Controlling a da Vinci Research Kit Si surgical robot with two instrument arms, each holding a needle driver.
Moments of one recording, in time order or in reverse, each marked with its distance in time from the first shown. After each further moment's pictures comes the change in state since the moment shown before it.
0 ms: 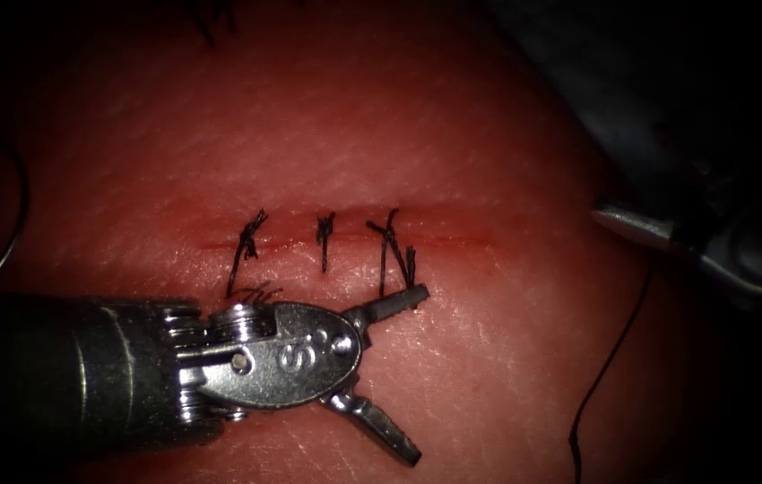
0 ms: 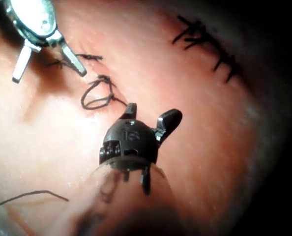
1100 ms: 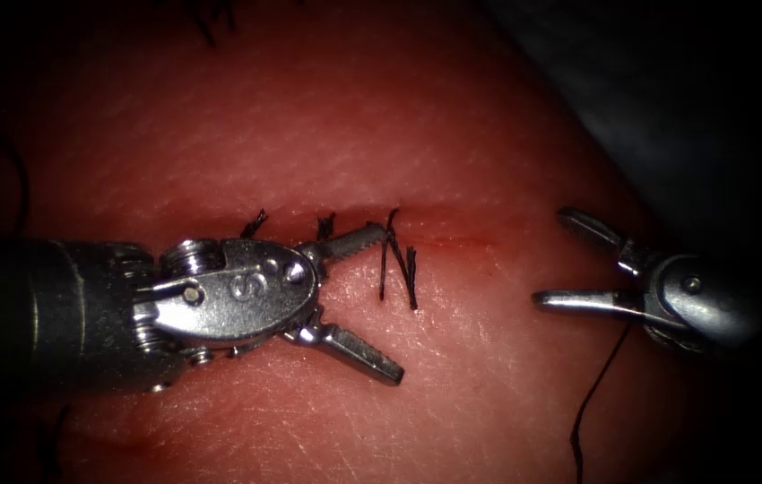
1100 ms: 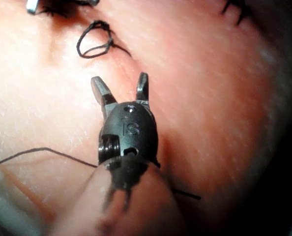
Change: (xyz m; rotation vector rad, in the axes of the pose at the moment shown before) right arm -0.009 -0.001 0.003 0.540 0.103 0.148; left arm -0.001 -0.004 0.000 0.016 0.069 -0.140
